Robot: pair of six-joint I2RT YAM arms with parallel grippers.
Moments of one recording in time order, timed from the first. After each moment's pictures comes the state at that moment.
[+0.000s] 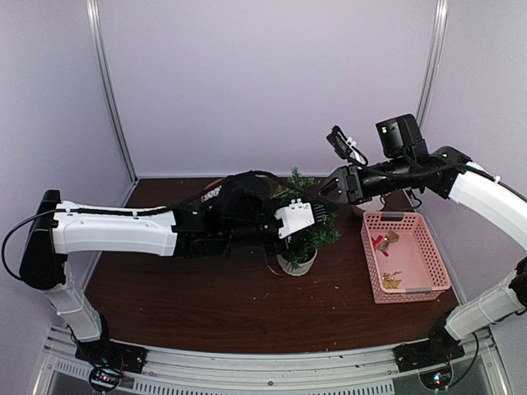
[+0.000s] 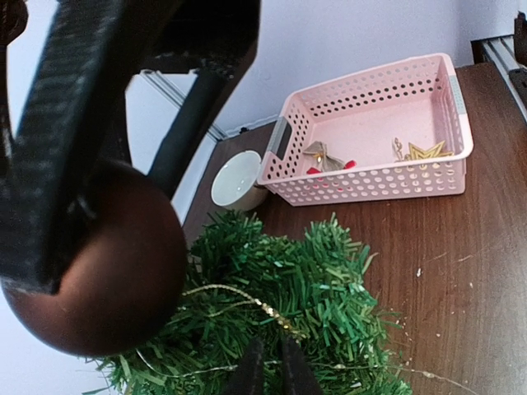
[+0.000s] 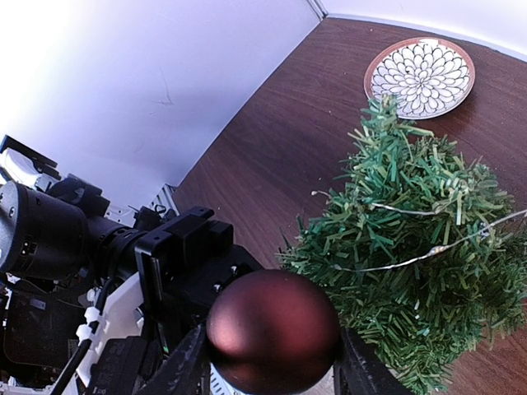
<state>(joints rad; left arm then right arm) -1.16 1.70 1.31 0.02 -0.13 0.60 0.62 1.33 1.37 -0.63 -0.59 0.35</state>
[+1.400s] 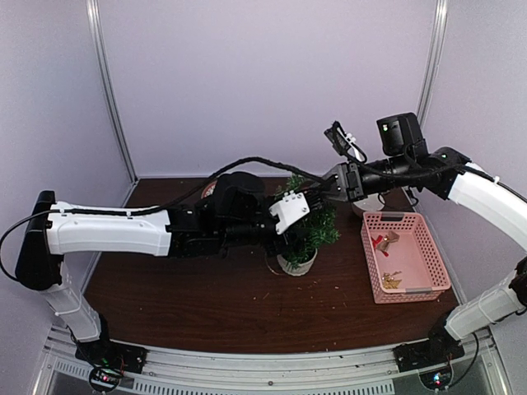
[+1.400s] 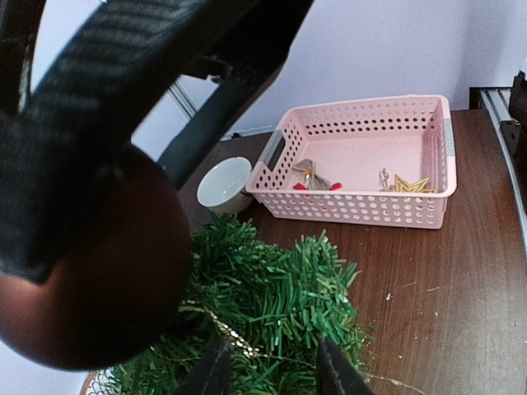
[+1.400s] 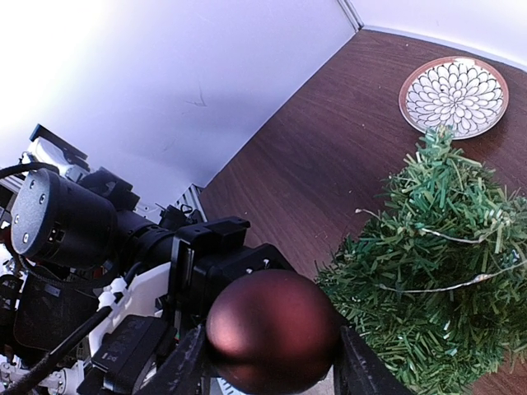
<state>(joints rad) -1.16 1.67 1.29 0.03 -0.09 0.42 0.63 1.33 1.36 -0.56 -0.68 0.35</state>
